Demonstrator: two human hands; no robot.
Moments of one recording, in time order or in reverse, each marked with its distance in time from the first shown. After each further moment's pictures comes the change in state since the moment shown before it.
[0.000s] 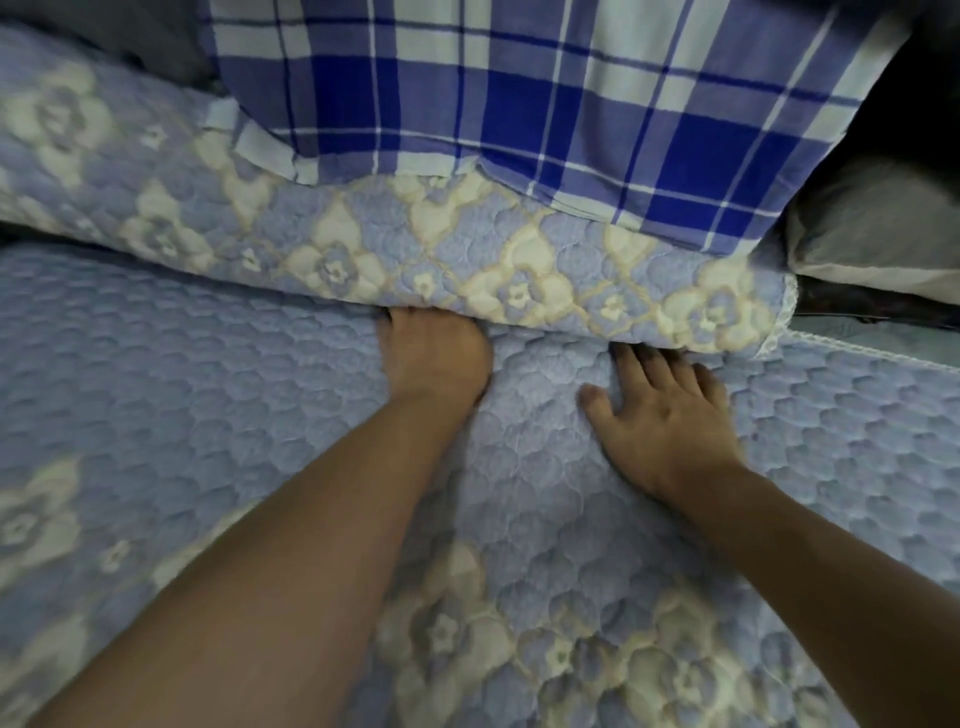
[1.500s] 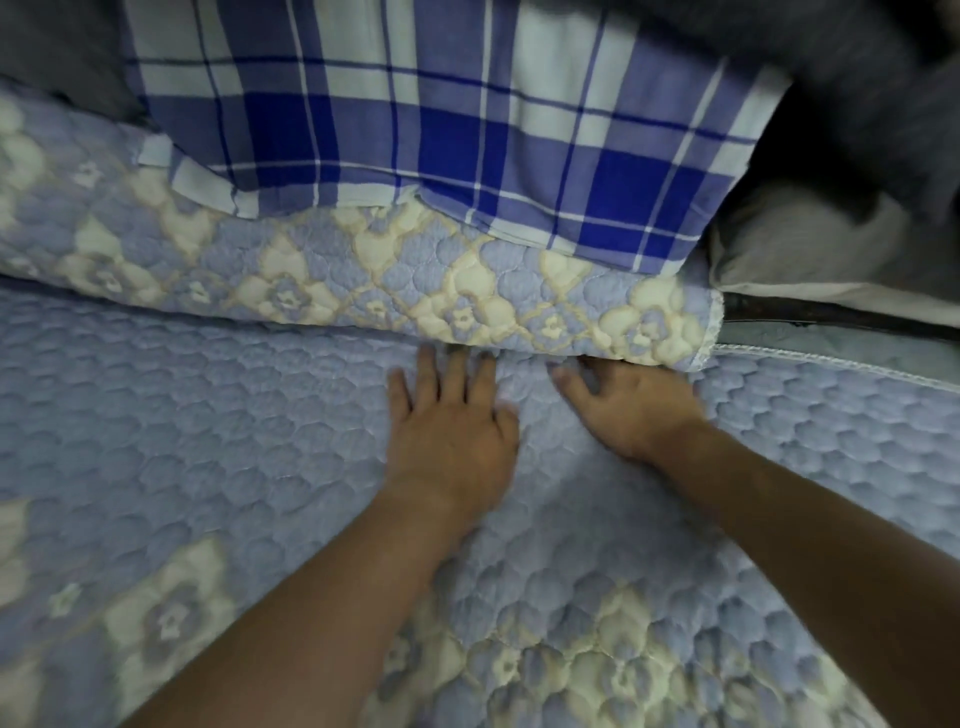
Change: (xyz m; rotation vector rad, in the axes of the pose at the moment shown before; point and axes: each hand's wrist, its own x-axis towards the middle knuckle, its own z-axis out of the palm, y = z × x) left_hand -0.071 0.034 0.006 0.141 -0.227 0.348; right_hand 0.038 0.039 -0.014 -0.027 -0.066 -0.116
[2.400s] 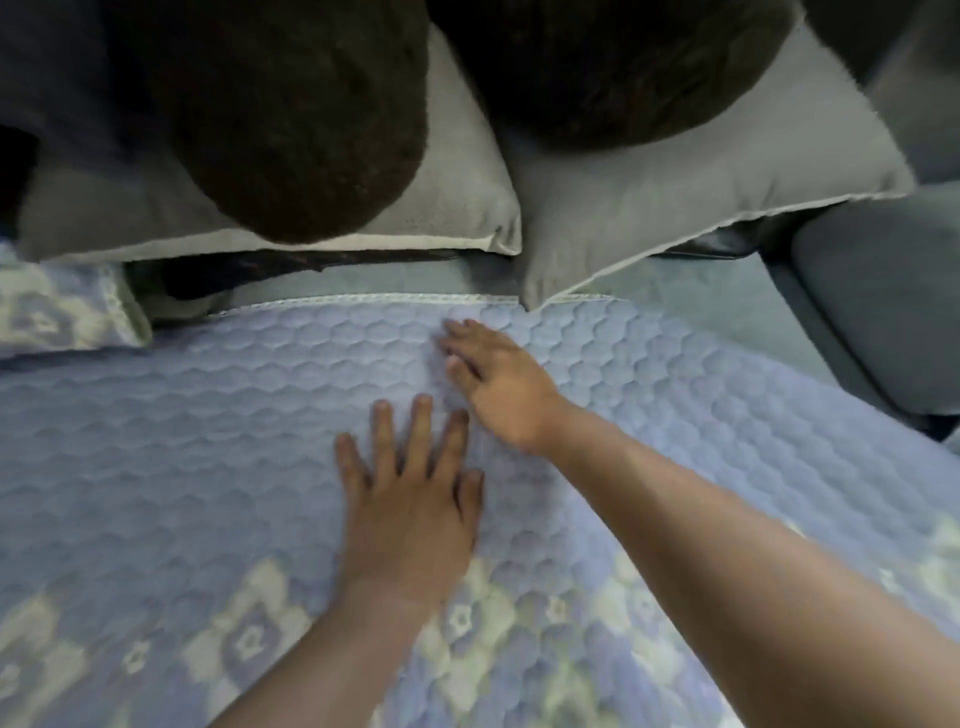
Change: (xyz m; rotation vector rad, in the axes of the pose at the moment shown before) left_hand -0.106 0.406 0.095 0.174 -0.058 0.271; right_hand -0.166 0.338 -0.034 0.500 0.086 0.015
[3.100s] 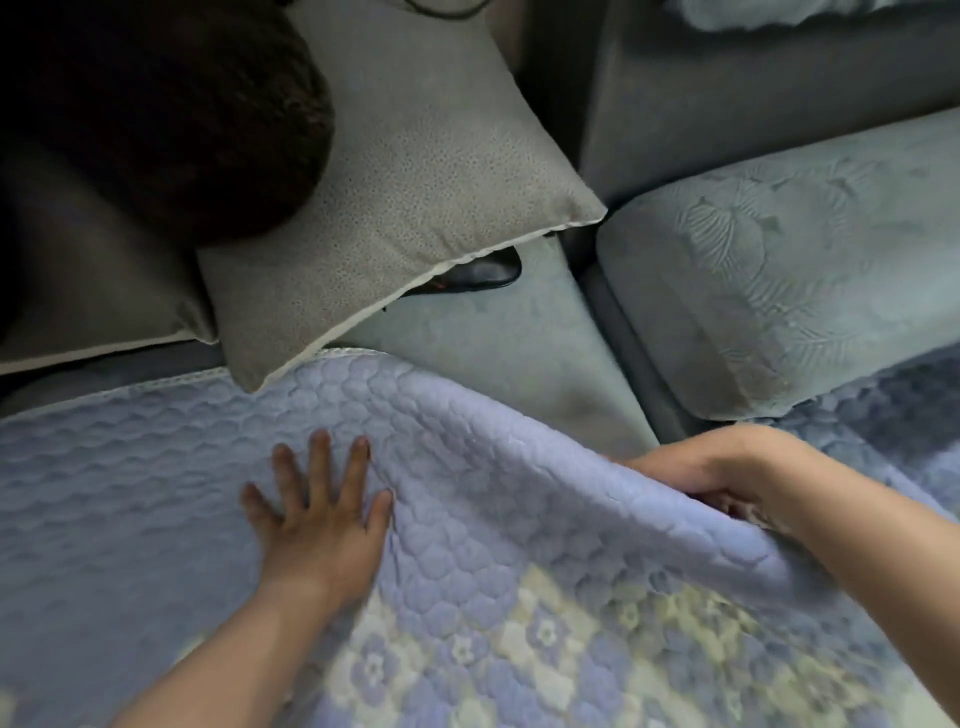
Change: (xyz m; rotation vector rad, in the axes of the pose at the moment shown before) left_hand 0.066 0.179 -0.015 0.010 -0.314 -0.205; right_hand -0.207 0.270 -0.270 0.300 -0.614 0.690
